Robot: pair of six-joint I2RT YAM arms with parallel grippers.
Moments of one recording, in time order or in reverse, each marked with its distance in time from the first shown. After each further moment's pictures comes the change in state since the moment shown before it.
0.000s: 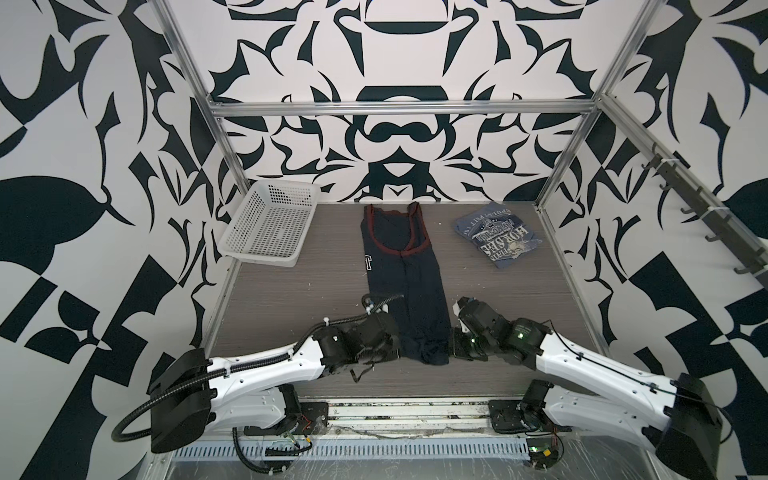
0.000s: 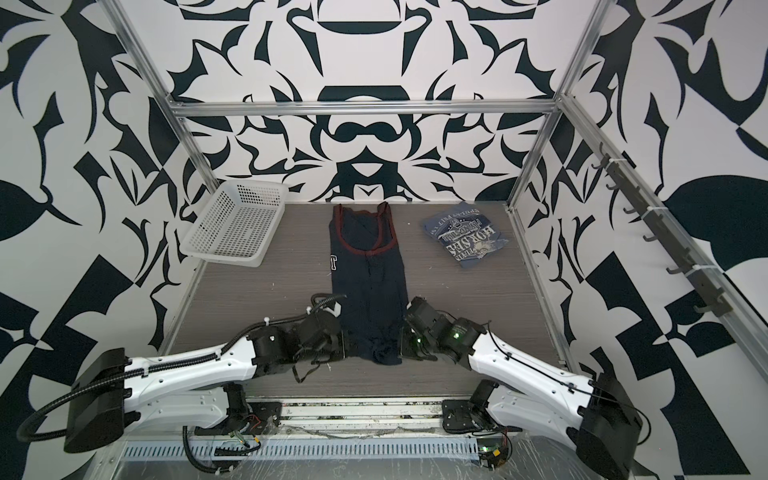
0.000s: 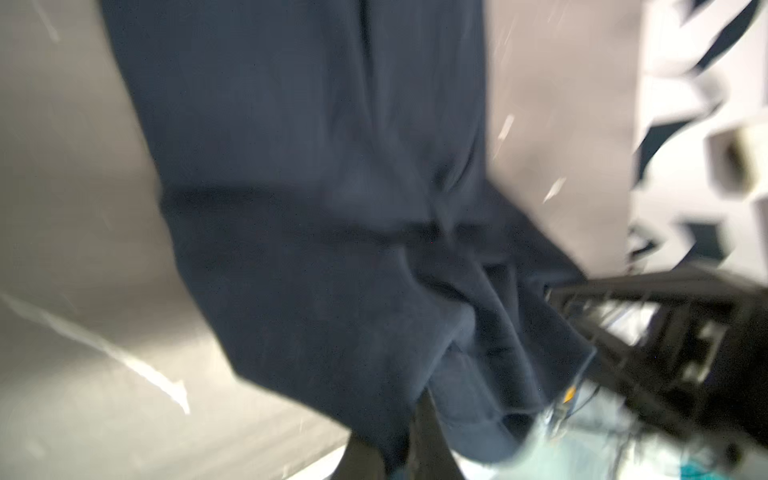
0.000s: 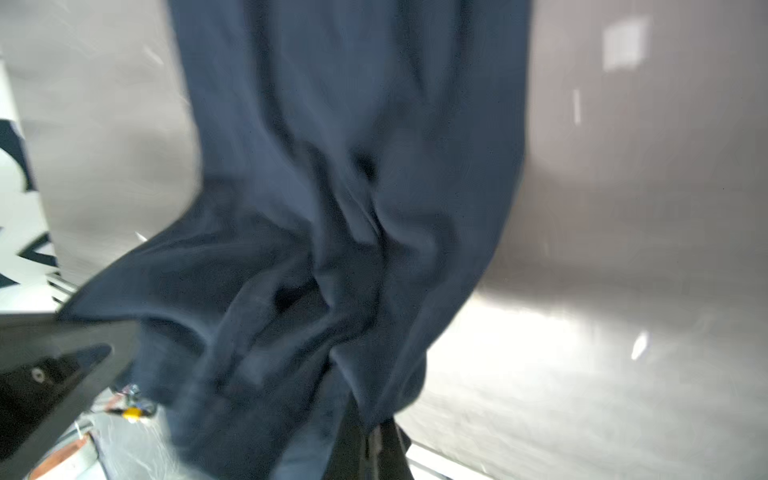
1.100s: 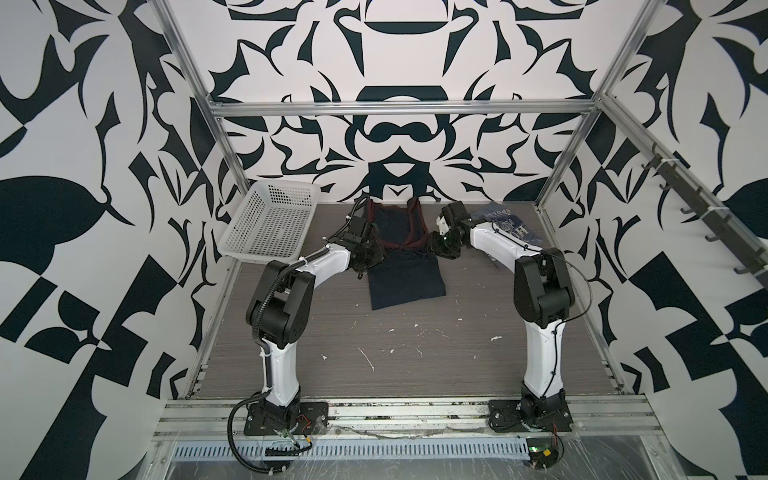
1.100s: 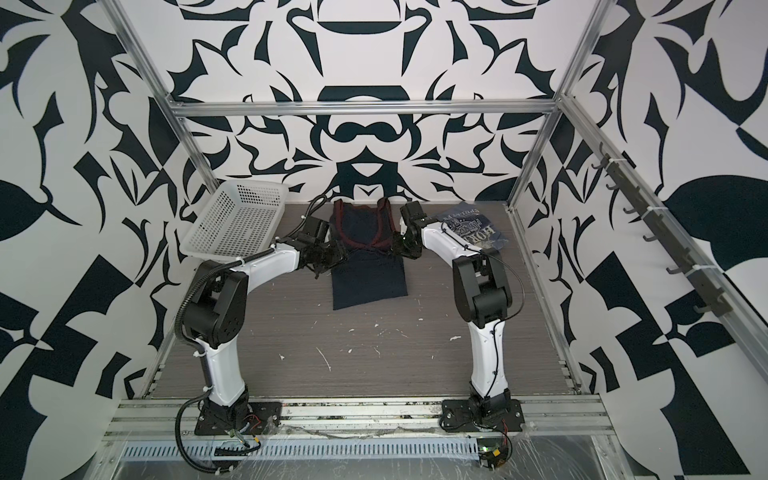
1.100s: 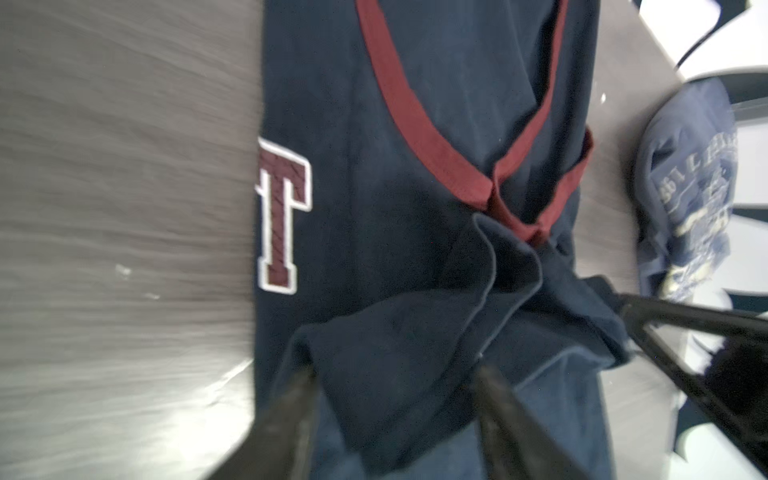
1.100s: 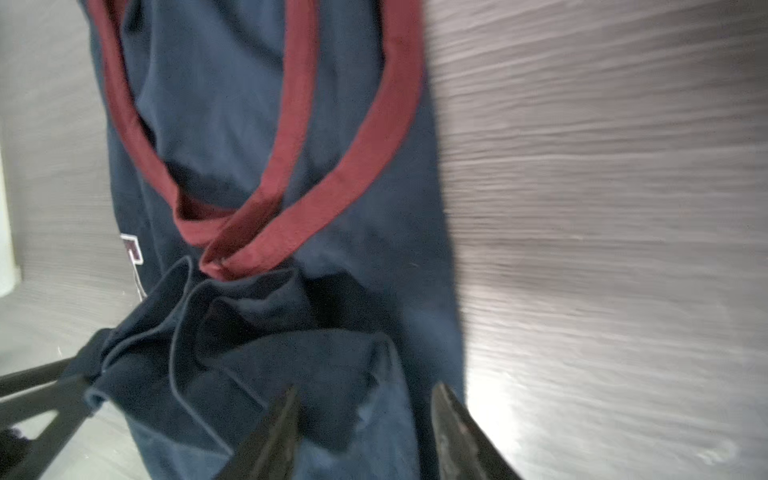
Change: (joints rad) left arm 0.621 0.764 0.649 0.003 0.207 0.365; right arm -0.459 1.030 0.965 -0.017 -0.077 -0.460
